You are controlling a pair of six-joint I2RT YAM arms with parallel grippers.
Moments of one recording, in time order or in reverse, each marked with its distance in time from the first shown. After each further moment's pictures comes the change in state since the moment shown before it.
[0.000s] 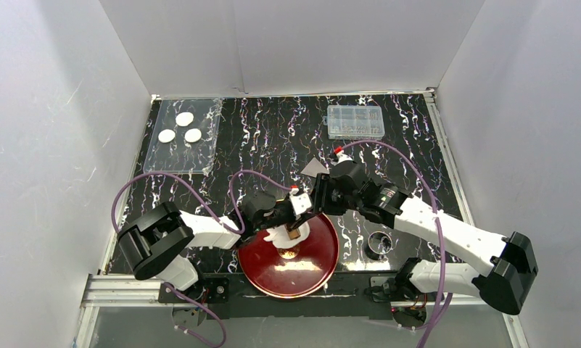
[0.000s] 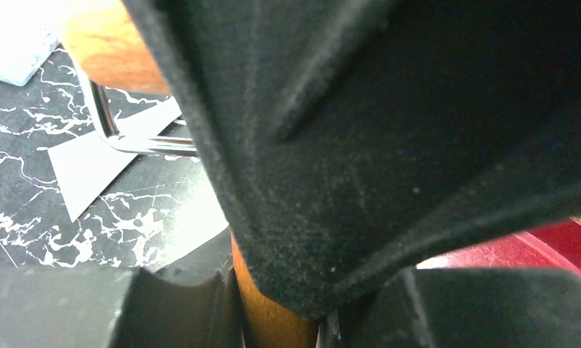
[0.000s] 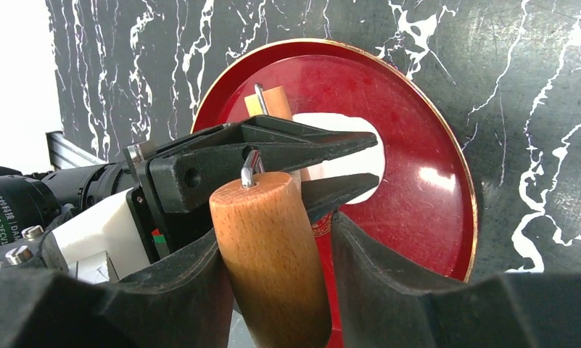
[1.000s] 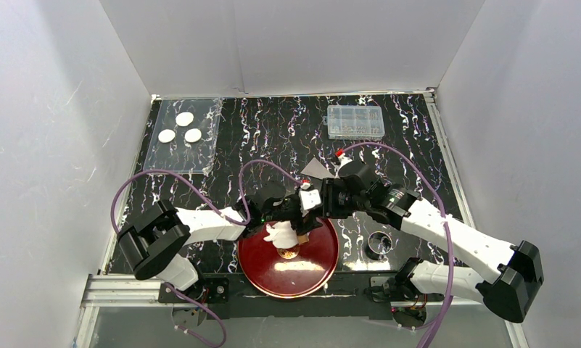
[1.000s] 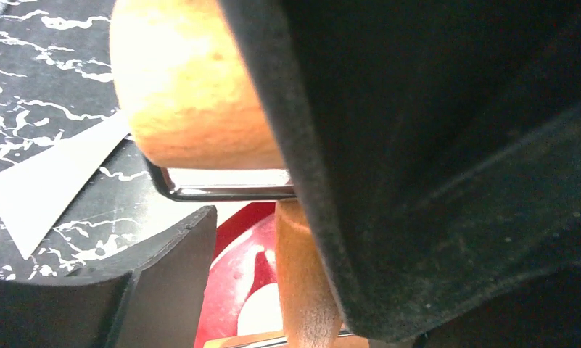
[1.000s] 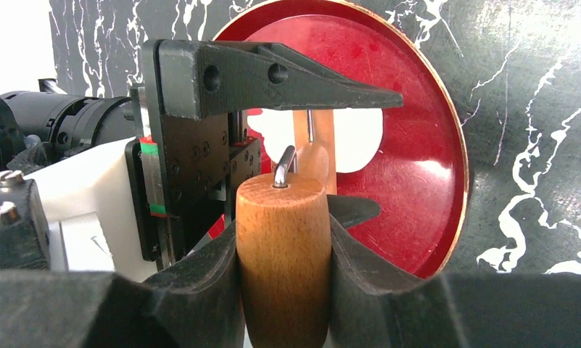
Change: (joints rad) left arm 0.010 0.006 0.146 -0.252 0.121 0.022; right arm -0.056 -0.052 -0.022 -0.047 -0.156 -0.109
